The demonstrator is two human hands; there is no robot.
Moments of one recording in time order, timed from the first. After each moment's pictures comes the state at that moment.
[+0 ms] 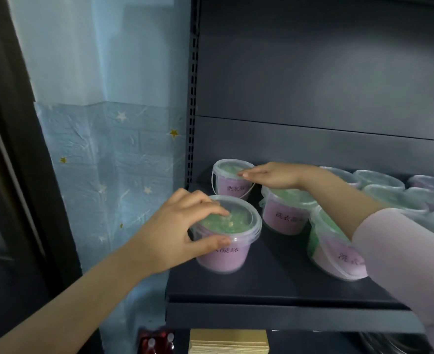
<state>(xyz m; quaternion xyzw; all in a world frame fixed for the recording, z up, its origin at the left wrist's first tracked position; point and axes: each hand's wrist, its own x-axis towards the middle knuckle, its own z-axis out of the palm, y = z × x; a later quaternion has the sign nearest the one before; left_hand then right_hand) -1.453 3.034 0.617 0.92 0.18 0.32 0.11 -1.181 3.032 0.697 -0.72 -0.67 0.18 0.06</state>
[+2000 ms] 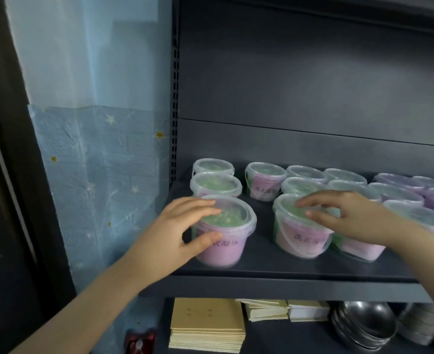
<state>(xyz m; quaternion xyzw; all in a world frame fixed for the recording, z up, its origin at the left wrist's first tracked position) -1.432 2.974 0.602 0.90 0.20 0.36 0.16 -1.120 2.835 0.678 -0.70 -0.69 0.01 0.16</state>
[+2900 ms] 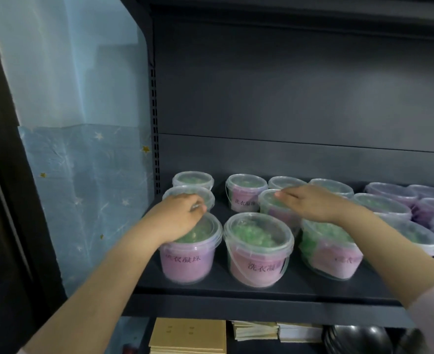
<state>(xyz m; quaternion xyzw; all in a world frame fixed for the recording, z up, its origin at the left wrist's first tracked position) -1.337 3.003 0.646 0.88 0.41 0.18 0.13 -1.076 2.879 0.696 -0.76 -0.63 0.07 0.15</state>
